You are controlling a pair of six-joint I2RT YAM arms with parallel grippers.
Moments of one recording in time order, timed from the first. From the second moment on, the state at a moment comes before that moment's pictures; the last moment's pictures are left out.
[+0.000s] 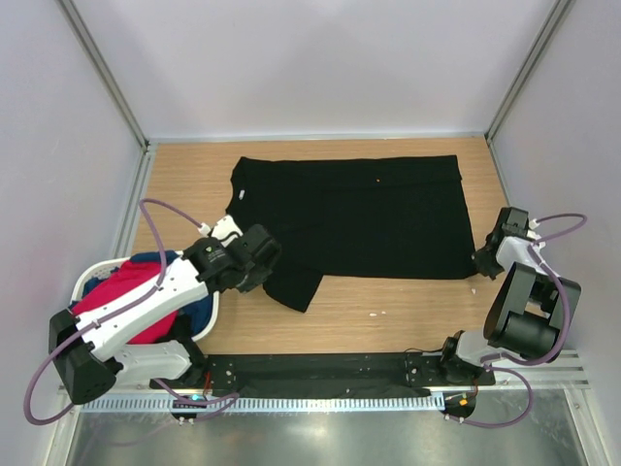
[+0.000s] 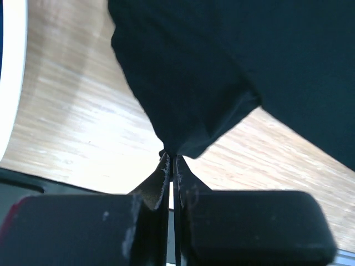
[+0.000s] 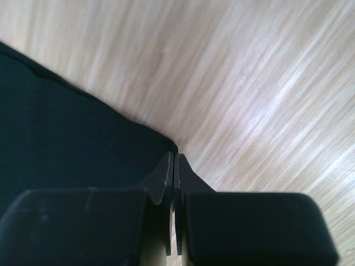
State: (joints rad) left arm -0.88 1.16 1.04 -1.07 -0.42 -1.37; right arm -0.43 1.43 0.74 -0.43 0.21 0.65
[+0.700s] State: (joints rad) left arm -0.60 1.35 1.42 -0.89 -0.49 -0.80; right arm -0.43 1.55 1.11 -0.53 0.14 0.64
